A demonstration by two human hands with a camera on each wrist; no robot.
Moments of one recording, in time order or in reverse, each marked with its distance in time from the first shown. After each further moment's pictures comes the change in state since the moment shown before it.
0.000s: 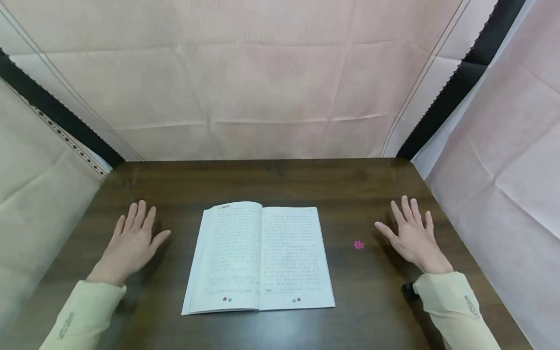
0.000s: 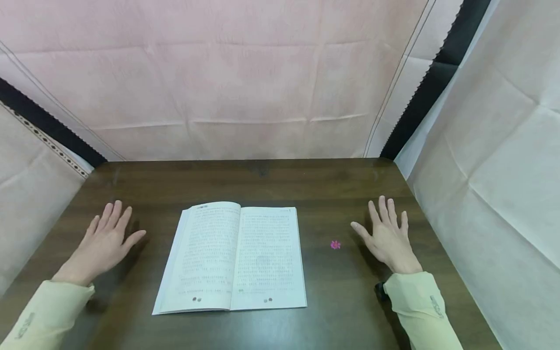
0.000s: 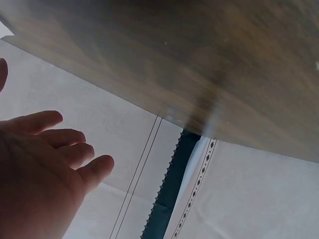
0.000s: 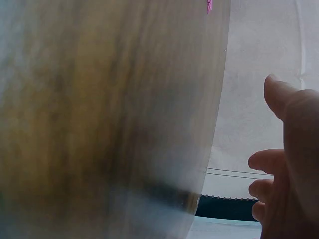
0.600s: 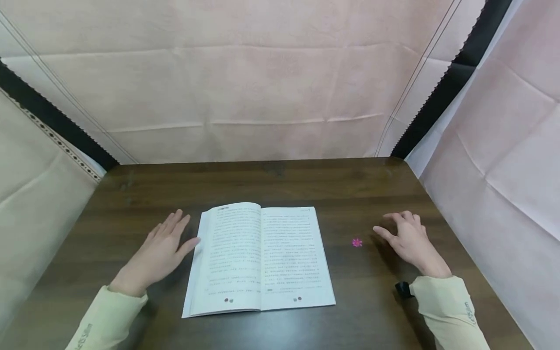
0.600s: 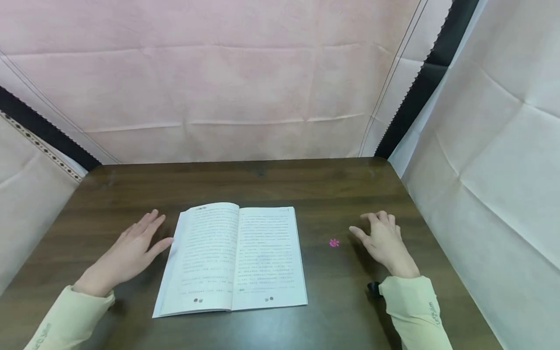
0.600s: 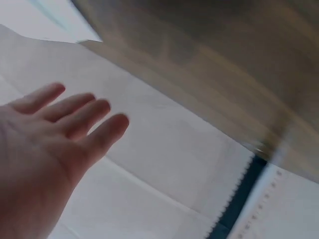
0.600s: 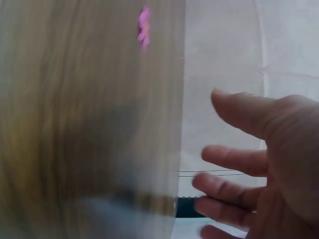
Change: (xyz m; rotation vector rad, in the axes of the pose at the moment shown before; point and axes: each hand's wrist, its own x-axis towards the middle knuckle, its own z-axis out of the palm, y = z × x) left_hand 0.000 0.057 -0.001 -0.143 -0.057 0.129; right_hand -0.016 -0.029 -0.012 0.141 0.023 0.043
